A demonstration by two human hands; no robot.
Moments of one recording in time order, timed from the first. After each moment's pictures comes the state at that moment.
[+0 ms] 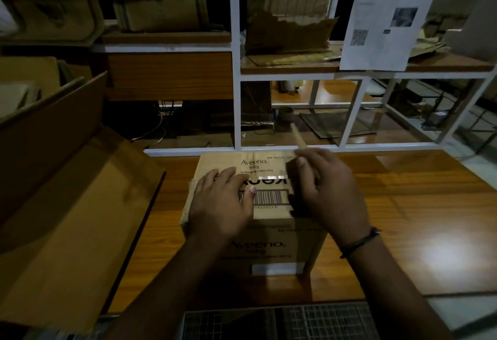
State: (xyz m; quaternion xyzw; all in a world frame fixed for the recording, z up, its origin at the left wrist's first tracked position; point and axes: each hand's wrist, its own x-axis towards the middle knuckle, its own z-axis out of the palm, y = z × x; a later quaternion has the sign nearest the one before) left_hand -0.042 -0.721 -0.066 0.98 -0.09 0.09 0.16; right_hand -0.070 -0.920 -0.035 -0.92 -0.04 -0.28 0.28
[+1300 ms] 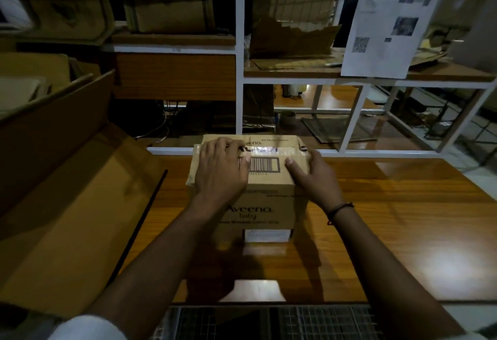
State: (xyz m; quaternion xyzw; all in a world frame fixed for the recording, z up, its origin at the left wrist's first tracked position) left_hand 0.029 -0.727 -0.076 0.95 -0.11 0.24 0.18; right_hand 0.005 -0.953 -0.079 -0.89 0.04 -0.13 0.43
